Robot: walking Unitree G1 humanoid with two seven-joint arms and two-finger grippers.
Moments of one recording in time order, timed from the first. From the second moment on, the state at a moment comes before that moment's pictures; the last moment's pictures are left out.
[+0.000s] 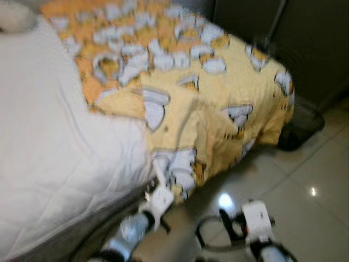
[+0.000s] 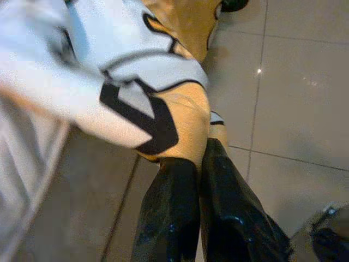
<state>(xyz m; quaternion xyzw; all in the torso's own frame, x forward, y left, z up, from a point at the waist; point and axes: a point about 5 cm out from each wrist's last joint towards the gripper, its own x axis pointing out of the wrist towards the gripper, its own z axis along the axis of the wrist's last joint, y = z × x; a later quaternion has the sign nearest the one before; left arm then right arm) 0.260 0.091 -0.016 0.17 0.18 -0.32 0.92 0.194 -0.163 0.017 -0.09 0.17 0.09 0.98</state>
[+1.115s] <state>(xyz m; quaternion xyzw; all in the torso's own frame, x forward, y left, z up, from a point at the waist) 0.214 0.020 -0.042 0.11 0.35 -0.49 0.79 0.200 -0.170 0.006 -0.05 0.20 0.09 0.97</state>
